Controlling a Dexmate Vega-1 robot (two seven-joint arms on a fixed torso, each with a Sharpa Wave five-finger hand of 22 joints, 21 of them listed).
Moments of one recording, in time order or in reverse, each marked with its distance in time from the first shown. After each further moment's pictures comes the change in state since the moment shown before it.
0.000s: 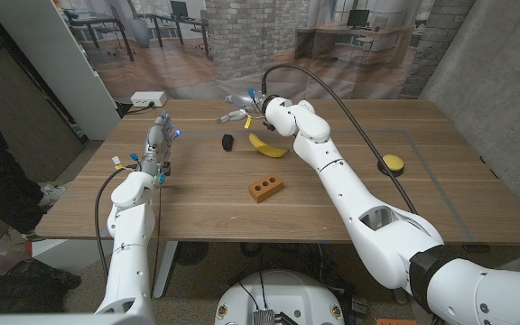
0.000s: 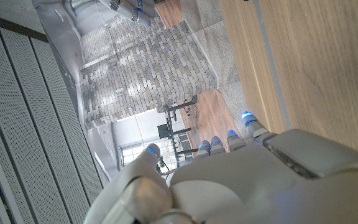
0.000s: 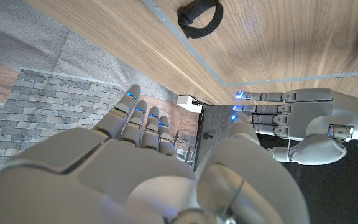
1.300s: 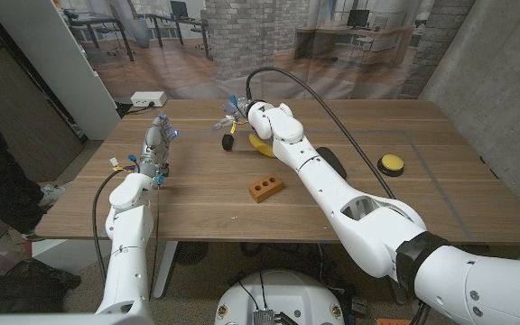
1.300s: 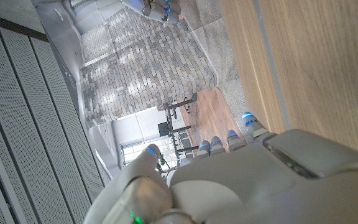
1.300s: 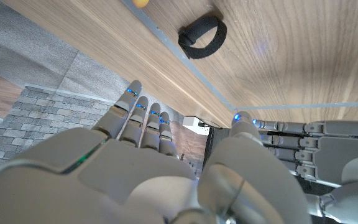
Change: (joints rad) left arm 0.011 0.002 -0.004 -0.010 -0.004 -0.006 0.005; left_hand 0.000 0.000 -0.004 0.004 0.000 0.000 0.000 0.000 0.000 0.000 0.000 0.000 0.000 0.000 0.000 0.000 0.000 0.000 0.000 -0.015 0.000; right arm 0.074 0.081 -0.092 0.183 -0.107 -0.173 -0.020; right_hand 0.024 -0.016 -0.018 -0.004 0.018 0.053 0.006 0.008 0.000 0.055 -0.002 0.008 0.000 0.059 -0.002 0.008 0.005 0.057 0.007 0.008 0.000
